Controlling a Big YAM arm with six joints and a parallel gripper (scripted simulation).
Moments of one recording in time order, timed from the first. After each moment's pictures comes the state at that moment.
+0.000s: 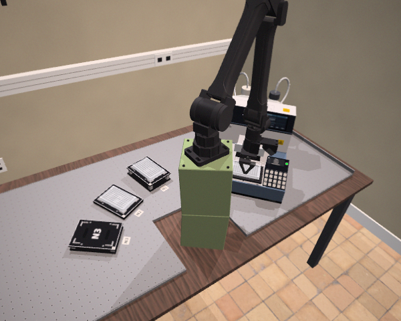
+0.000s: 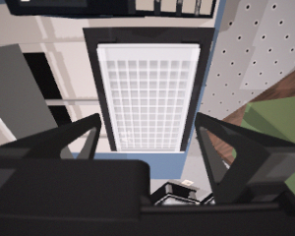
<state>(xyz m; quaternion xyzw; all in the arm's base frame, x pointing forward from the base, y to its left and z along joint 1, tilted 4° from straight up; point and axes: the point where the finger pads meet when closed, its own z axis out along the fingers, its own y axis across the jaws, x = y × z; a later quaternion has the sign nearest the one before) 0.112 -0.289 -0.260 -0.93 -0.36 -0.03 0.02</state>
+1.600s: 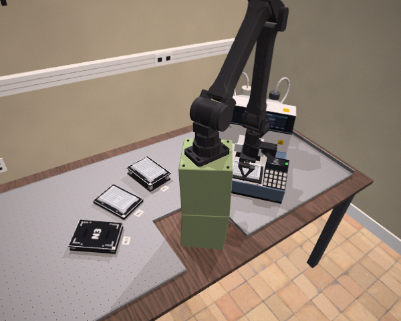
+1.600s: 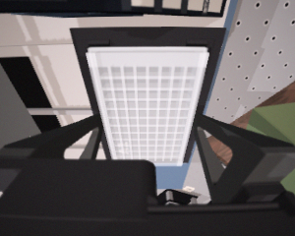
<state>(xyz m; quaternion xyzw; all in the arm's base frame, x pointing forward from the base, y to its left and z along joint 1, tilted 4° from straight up) 0.113 -0.288 -0.280 -0.93 -0.36 -0.03 0.02</state>
